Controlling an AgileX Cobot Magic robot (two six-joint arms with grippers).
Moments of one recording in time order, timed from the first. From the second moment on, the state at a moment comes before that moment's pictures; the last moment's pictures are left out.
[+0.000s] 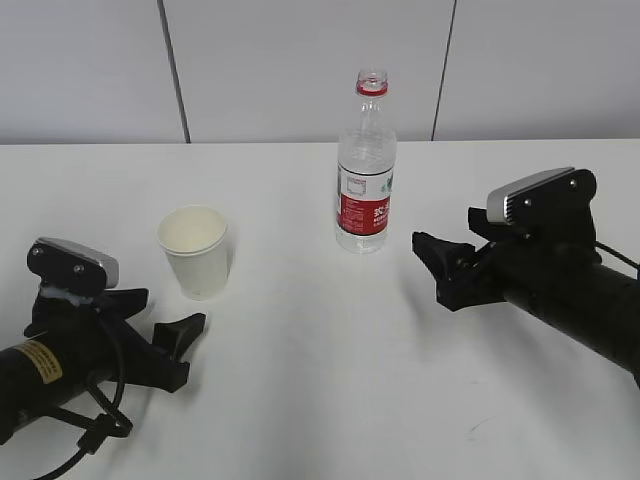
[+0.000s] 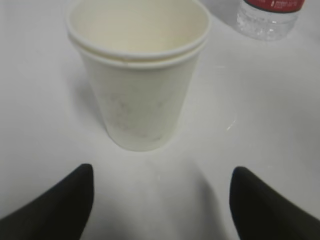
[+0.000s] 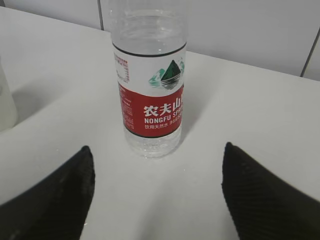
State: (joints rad) left arm -0.37 1.99 -0.36 0.15 -1.14 -0.09; right arm 0.26 1.81 -0.50 -0.21 -0.96 0.01
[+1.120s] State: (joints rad) left arm -0.37 2.14 -0.60 0.07 -1.14 -0.10; right arm 0.26 1.85 -0.50 -0.24 -0.99 0.02
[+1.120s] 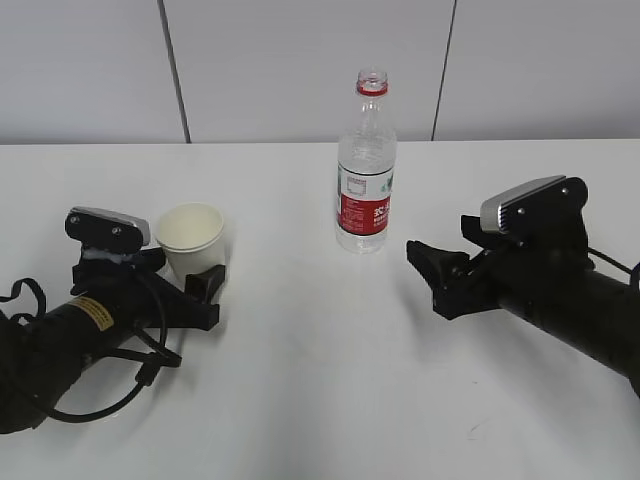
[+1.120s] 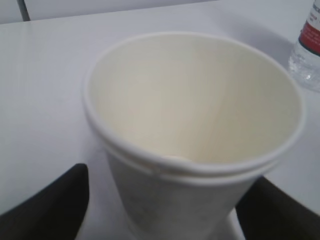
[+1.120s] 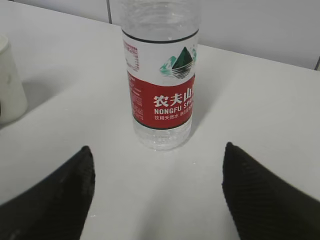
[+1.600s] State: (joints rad) left arm -0.37 2.14 -0.62 0.07 -1.14 -0.10; right arm 0.26 1.85 -0.50 -0.26 -1.02 0.02
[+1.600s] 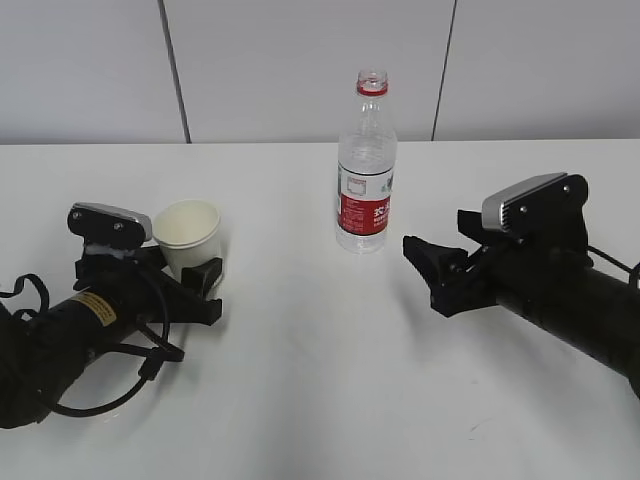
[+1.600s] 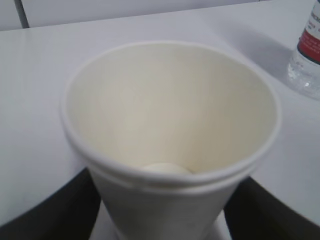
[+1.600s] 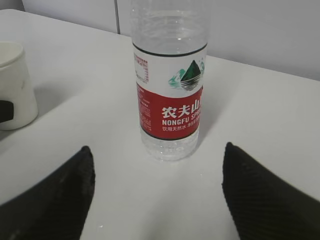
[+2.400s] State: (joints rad) left arm -0.37 2.06 -0.59 0.14 -1.14 -0.10; right arm 0.26 2.10 -0.71 -0.23 -1.14 0.01
